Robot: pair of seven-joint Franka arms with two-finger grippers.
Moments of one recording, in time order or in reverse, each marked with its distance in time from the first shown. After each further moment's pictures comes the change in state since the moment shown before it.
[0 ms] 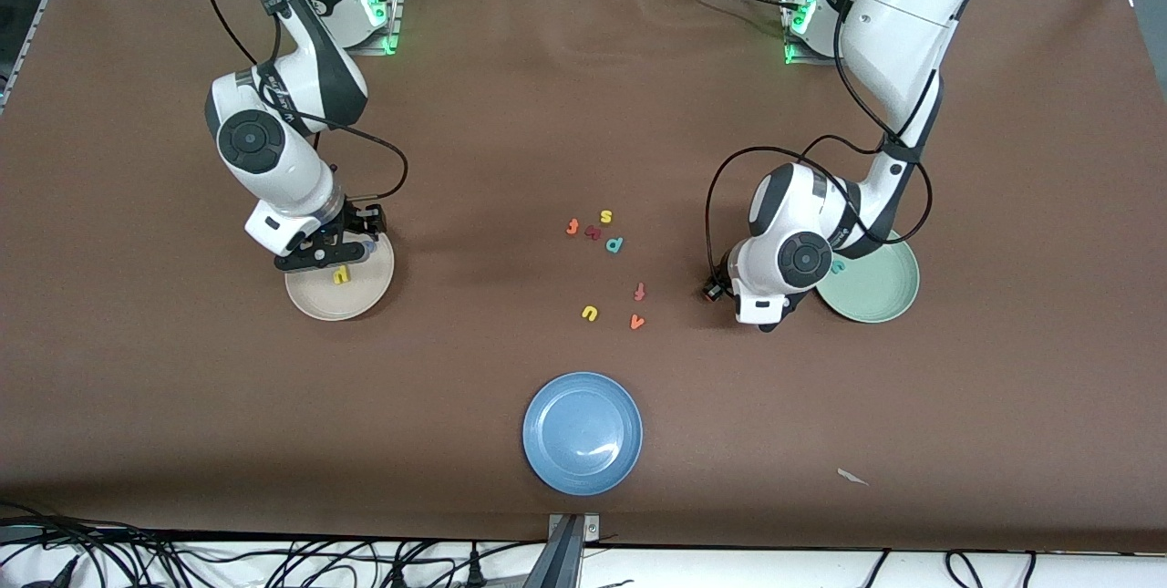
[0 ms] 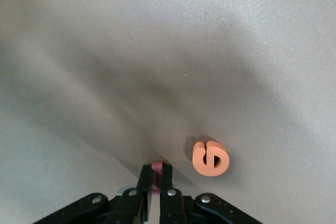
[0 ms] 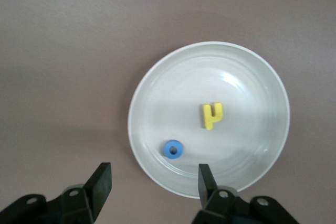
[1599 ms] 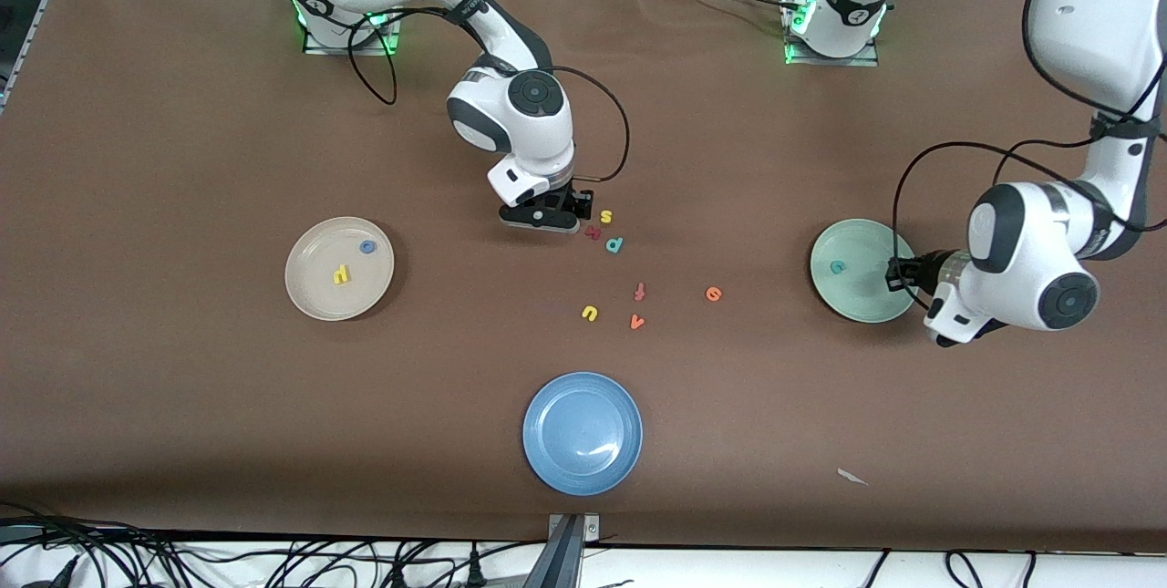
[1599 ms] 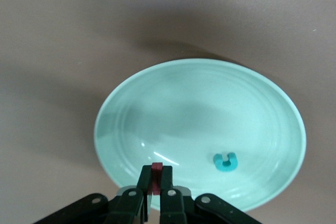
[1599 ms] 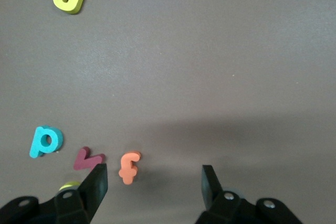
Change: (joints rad) left arm 0.430 -0.075 0.014 0.034 0.185 -0.343 0.747; right arm 0.554 0.374 -0.025 0.320 -0.253 0.125 0.986
